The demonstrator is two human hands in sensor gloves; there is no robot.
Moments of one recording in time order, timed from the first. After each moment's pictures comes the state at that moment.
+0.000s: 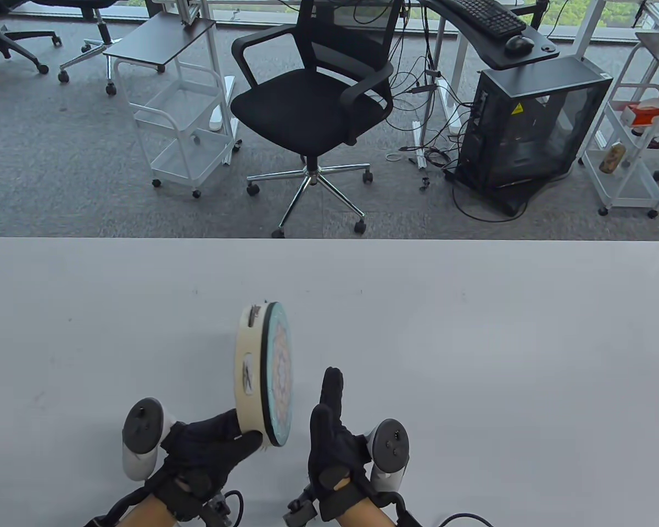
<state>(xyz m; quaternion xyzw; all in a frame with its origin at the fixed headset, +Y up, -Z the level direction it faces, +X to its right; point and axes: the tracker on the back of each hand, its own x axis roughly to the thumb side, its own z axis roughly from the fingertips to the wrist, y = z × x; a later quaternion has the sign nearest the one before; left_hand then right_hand) -0.209 -0.696 -0.276 -0.13 -0.36 0.58 0.72 0.008 -0.728 -0.272 0.21 0.00 0.62 0.75</state>
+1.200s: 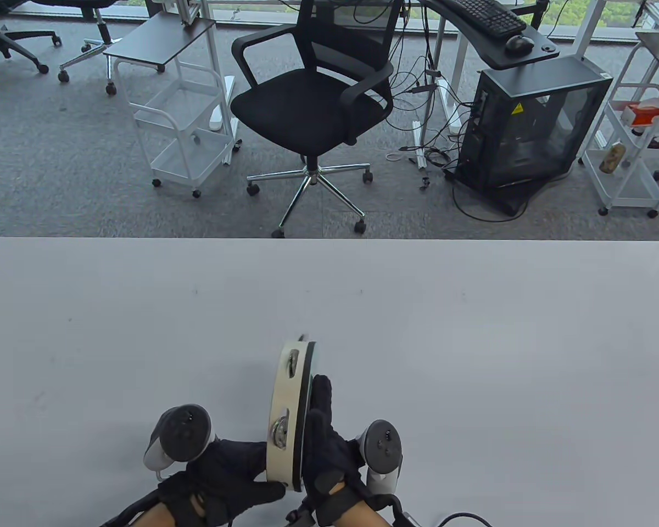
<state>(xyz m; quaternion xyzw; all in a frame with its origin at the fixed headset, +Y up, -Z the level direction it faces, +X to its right) -0.189 -0.694 -0.262 -0.18 -0.43 0.46 0.75 0.007 -0.740 -0.269 0.18 0.05 0.62 0.76</state>
